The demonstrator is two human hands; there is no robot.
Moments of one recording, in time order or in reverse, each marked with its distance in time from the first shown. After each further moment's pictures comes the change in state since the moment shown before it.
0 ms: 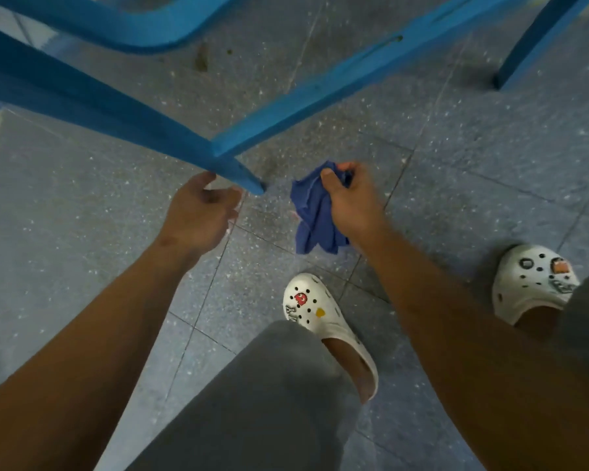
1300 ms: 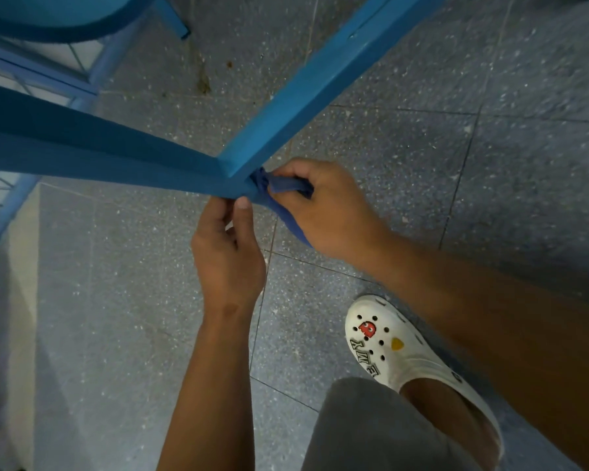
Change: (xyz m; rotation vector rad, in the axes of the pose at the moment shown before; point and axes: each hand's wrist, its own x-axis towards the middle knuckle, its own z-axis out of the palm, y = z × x) left_hand 0.037 -0.045 0.024 0.016 0.320 0.592; right_hand 0.016 -0.002 0.090 -0.048 -0.182 -0.425
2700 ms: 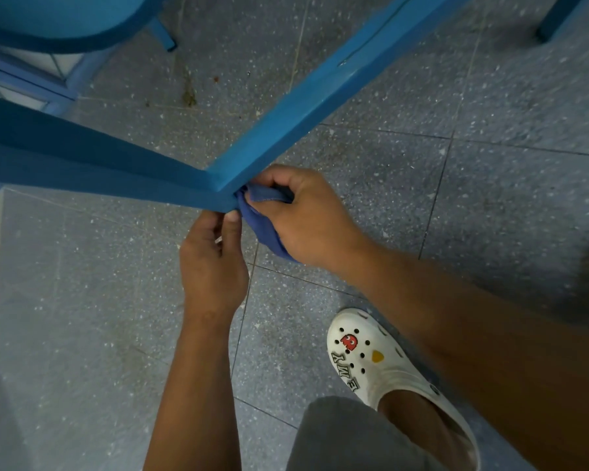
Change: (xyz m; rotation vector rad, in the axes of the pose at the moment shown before) left_hand 0.011 -0.026 0.003 0.001 -0.073 -0.031; right_hand 0.005 -0.013 0.007 0.240 -0.031 0.135
